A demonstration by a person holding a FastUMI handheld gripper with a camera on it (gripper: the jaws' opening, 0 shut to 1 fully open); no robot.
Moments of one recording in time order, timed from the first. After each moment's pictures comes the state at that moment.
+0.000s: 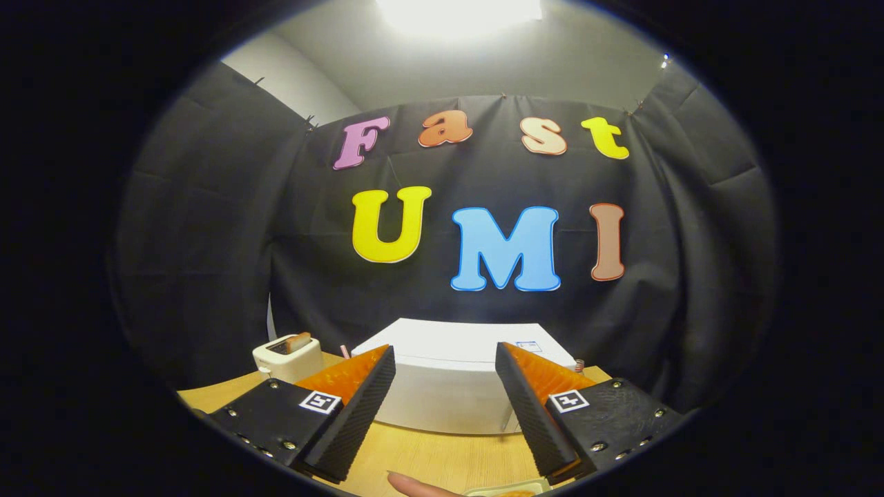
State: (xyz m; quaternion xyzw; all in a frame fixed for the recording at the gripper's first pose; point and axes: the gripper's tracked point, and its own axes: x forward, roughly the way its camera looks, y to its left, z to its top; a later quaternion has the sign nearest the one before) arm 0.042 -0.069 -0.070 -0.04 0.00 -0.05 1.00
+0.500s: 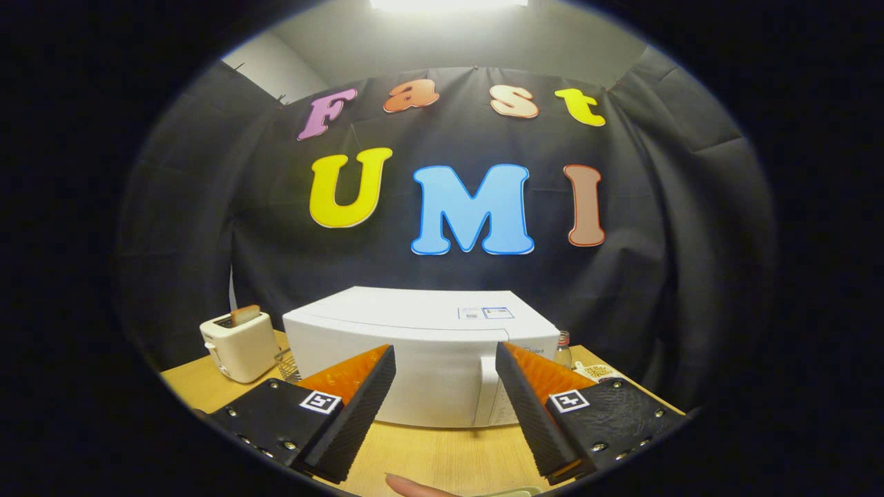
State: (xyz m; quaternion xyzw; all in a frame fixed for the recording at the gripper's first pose) arm 0.100 -0.150 -0.156 -0.03 0.04 -0.11 0.99
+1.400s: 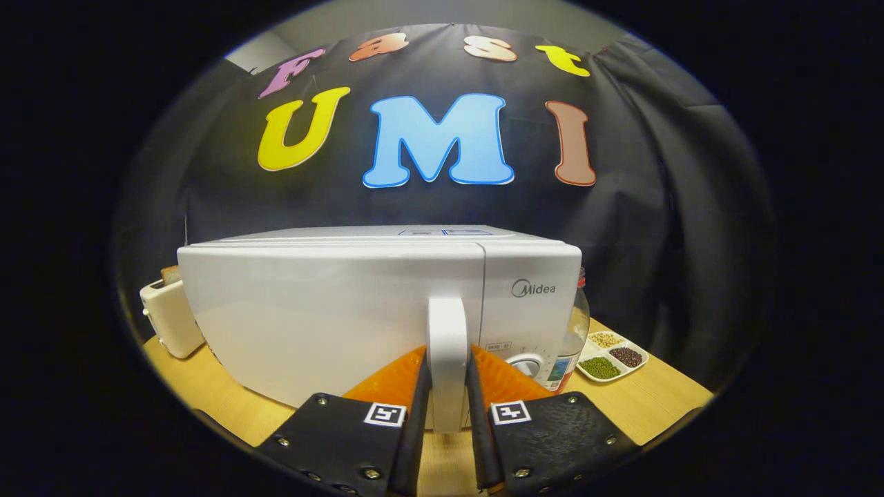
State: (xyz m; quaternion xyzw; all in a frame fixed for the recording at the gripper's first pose) arm 0.182 -0.218 -0.261 -0.02 0.11 -0.15 0.98
